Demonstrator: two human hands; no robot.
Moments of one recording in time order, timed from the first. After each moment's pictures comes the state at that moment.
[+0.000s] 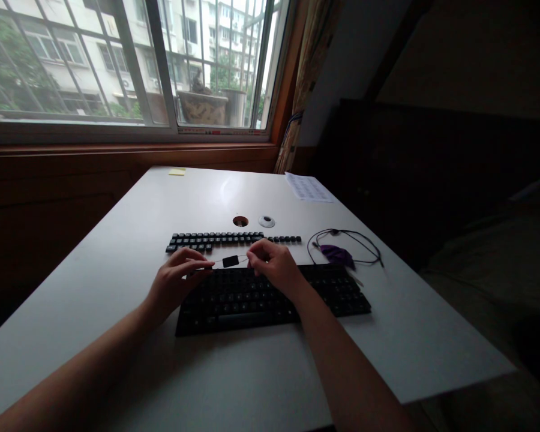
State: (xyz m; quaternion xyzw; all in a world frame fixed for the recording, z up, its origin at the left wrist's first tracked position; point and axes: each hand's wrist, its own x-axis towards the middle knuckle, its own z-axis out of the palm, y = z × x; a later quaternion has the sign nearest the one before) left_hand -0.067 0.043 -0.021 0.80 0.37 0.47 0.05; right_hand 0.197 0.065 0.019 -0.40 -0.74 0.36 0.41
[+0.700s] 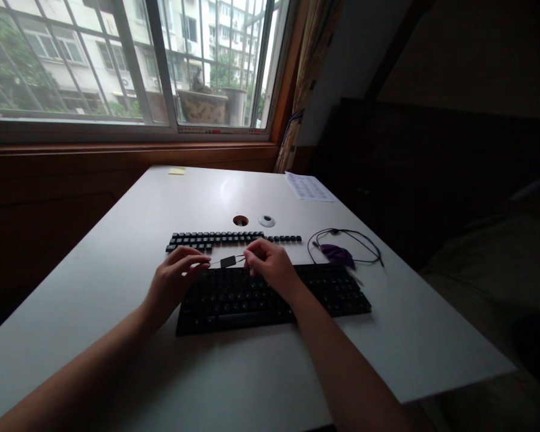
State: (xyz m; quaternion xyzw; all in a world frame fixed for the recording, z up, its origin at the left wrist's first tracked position) left_hand -0.063 0.036 -0.015 0.77 0.42 0.48 0.08; right_hand 0.186 0.064 0.014 -0.41 -0.69 0.42 0.42
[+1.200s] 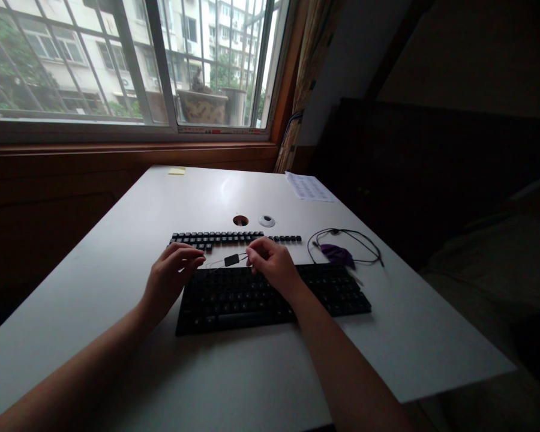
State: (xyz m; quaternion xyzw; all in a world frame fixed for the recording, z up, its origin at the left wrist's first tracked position) left_hand -0.063 0.038 -0.012 0.72 0.44 0.52 0.12; right_hand 0.189 0.065 0.012 -0.42 -0.69 0.40 0.44
